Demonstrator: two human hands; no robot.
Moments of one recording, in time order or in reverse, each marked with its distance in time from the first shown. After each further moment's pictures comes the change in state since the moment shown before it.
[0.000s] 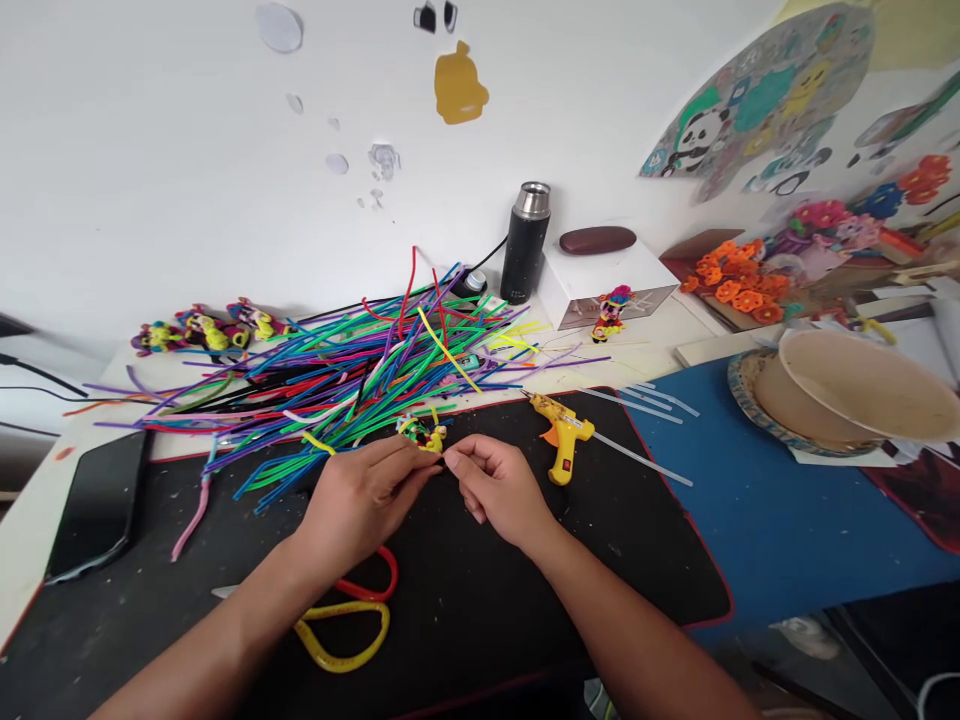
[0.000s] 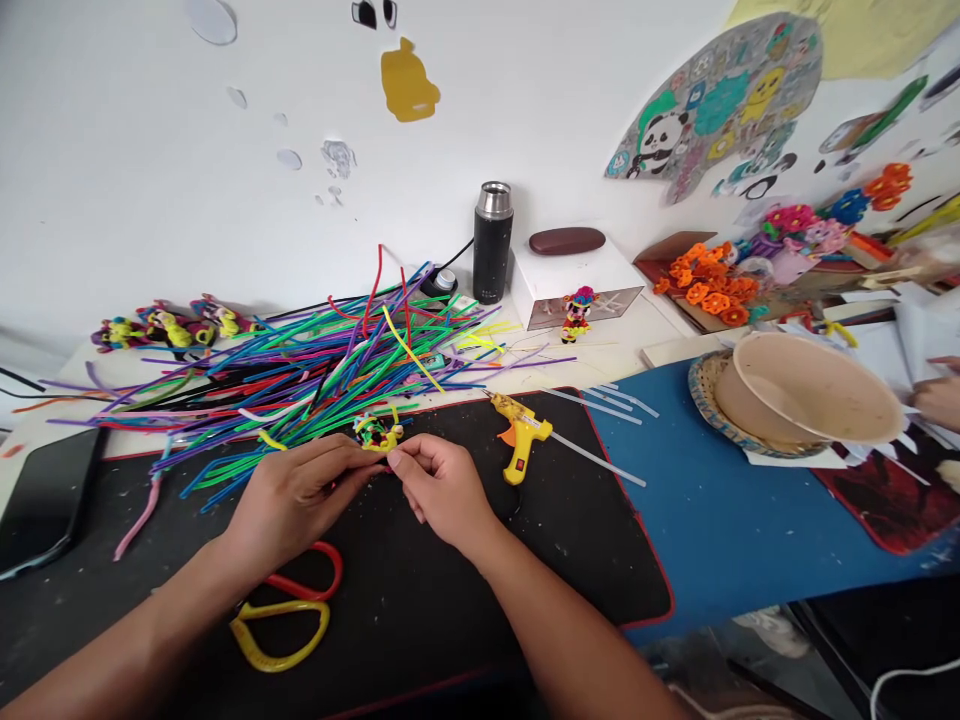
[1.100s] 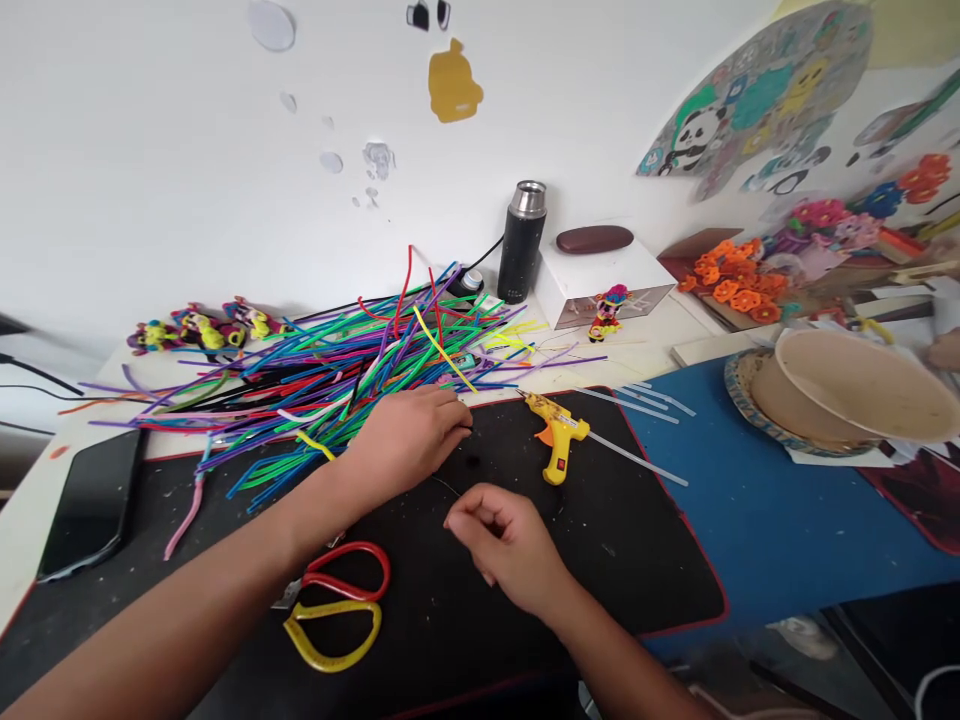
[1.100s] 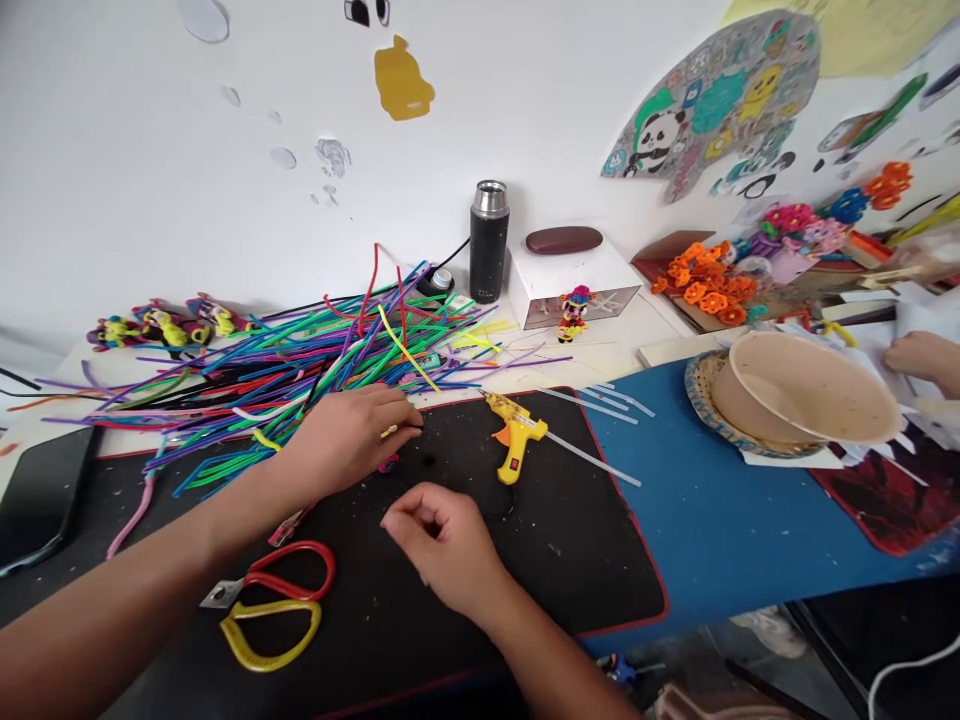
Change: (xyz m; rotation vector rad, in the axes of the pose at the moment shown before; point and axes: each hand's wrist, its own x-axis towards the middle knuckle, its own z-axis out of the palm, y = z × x) left_hand 0.070 -0.002 0.013 0.301 -0.287 0.165; right_hand -0.049 0.012 -0.004 -0.064 -0.016 0.056
